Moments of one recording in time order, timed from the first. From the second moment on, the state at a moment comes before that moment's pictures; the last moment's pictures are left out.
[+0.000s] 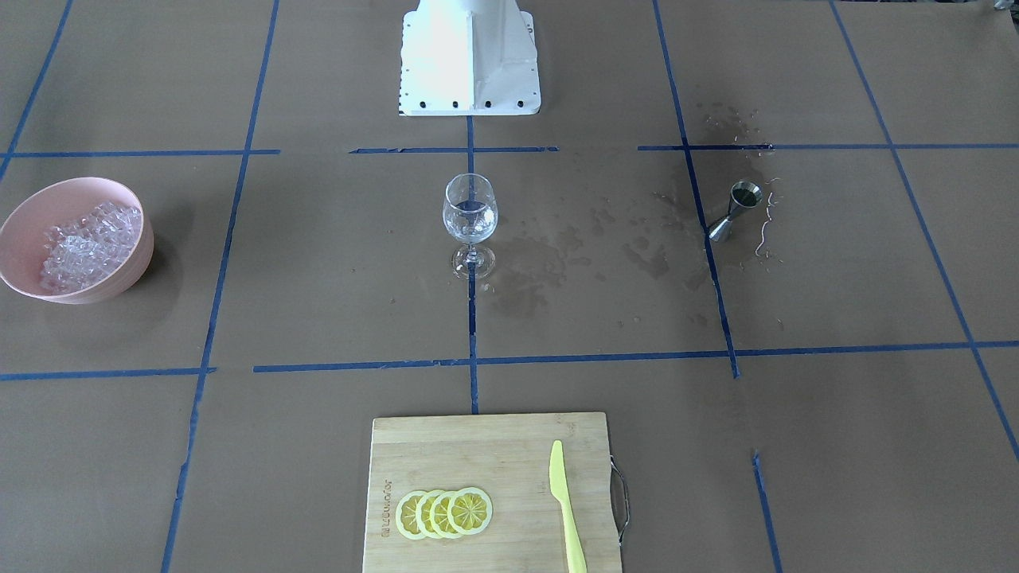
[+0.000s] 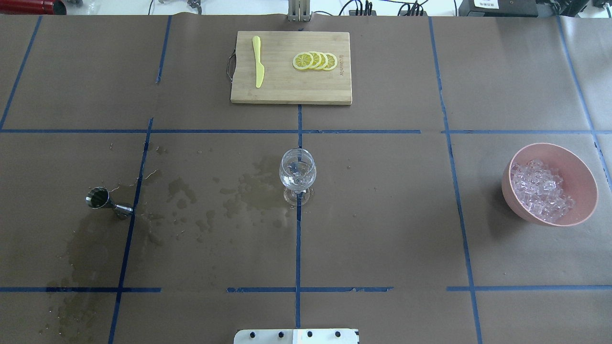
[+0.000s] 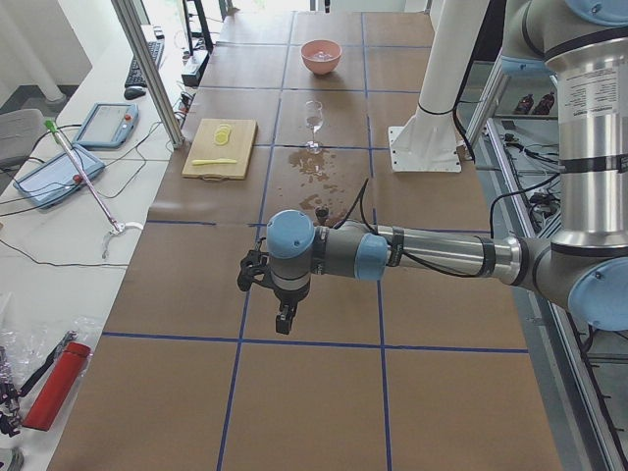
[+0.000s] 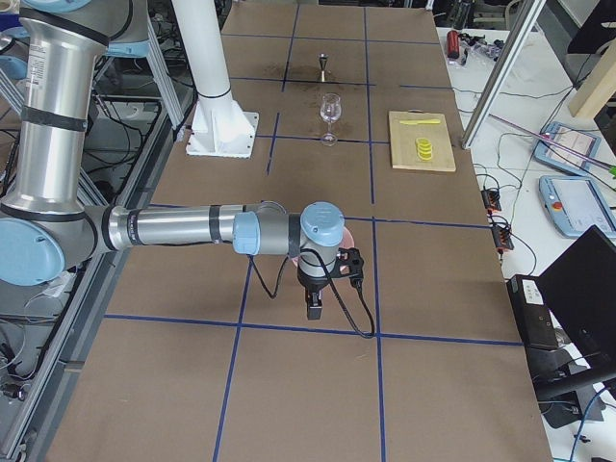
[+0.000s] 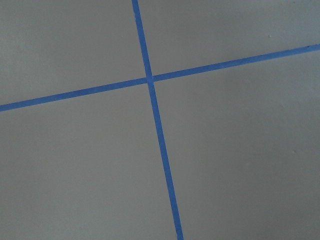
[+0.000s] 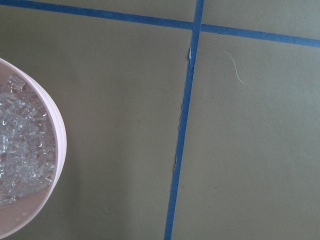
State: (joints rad) left arm -1.55 -1.43 -1.81 -1.59 -2.37 0.10; right arm 1.48 -1.77 1.85 -1.64 2.31 -0.04
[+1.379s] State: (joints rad) left arm -1.55 -1.43 -1.80 -1.92 -2.37 0.10; right arm 1.48 -1.65 1.90 -1.64 2.30 -0.04
